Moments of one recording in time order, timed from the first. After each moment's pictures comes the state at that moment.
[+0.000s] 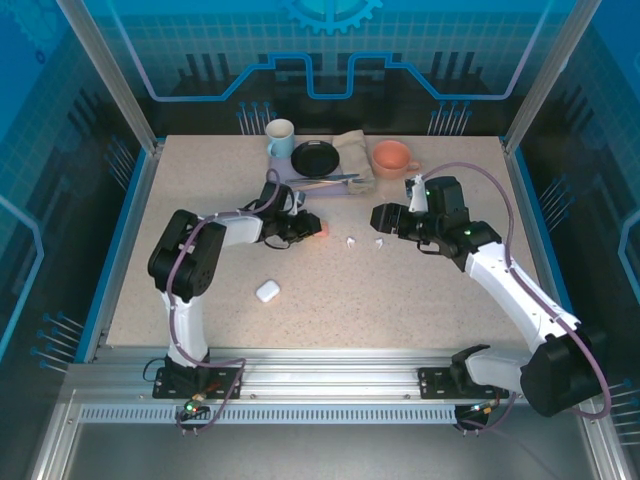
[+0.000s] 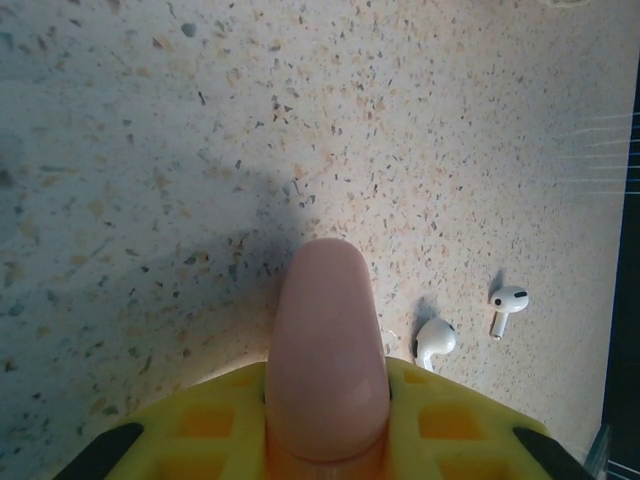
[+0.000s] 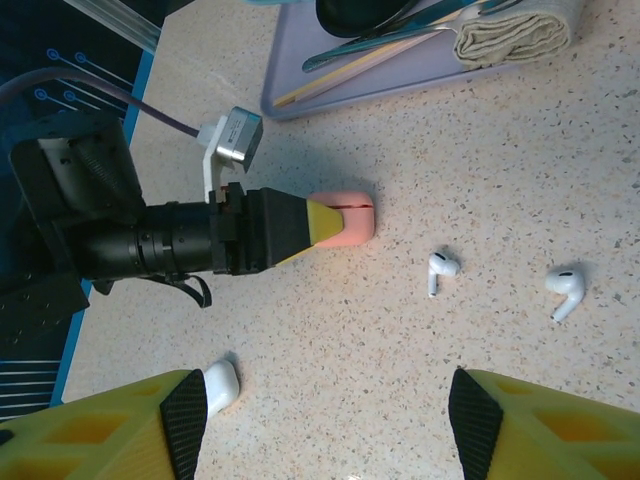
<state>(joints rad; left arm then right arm) -0.34 2.01 1.15 -0.01 0.55 -0.71 0.33 1.21 0.98 -0.44 -0.36 0.56</state>
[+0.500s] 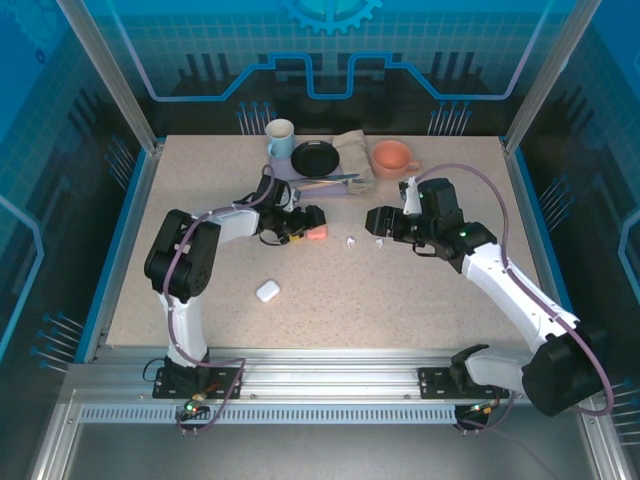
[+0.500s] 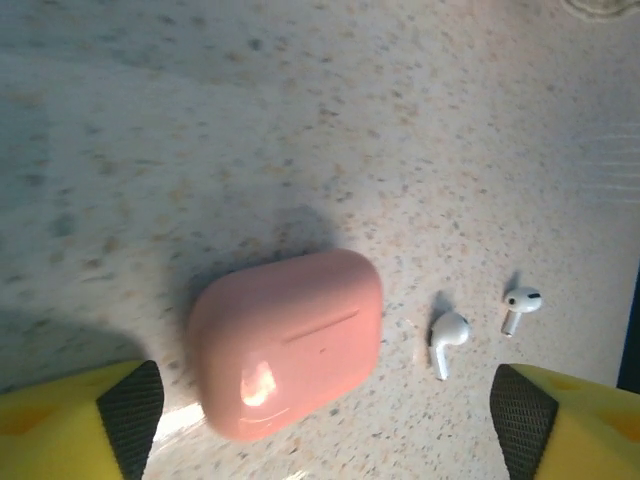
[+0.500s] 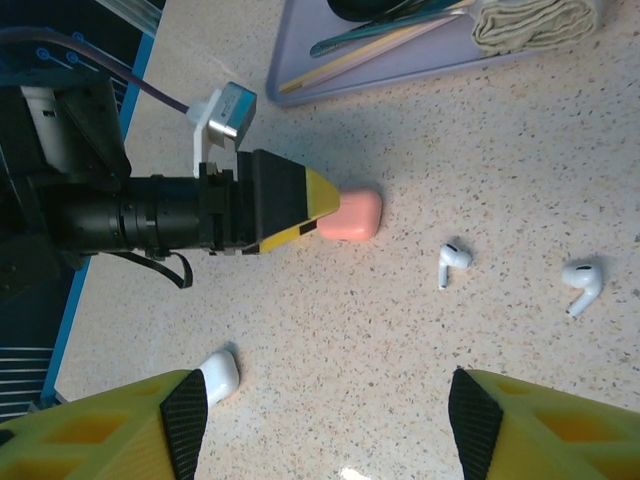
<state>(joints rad) -0.30 1.98 1.20 -0.18 0.51 -0.68 0.38 1.22 0.98 -0.44 -0.33 0.56</state>
